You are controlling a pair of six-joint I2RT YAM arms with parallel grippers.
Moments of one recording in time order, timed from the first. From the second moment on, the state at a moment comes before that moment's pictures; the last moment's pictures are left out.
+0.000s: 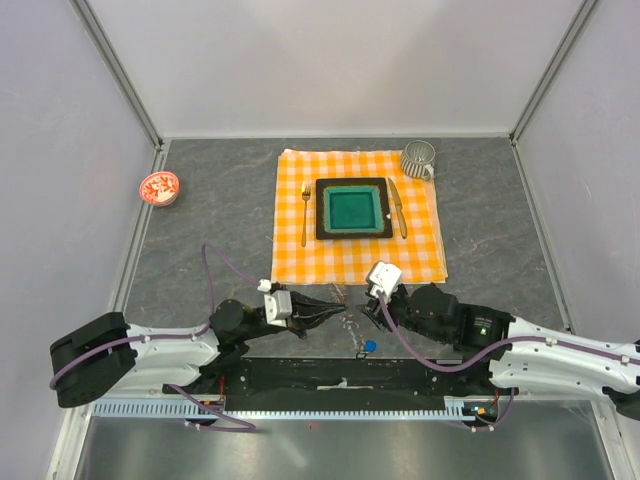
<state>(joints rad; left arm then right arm) -1.10 1.07 0.13 1.27 0.30 -0.04 1.23 0.69 0.55 -0.21 0.27 0.03</state>
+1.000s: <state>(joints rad) -1.10 1.10 0.04 1.26 0.27 0.02 1.02 0.84 0.43 0.10 -0.33 0.02</state>
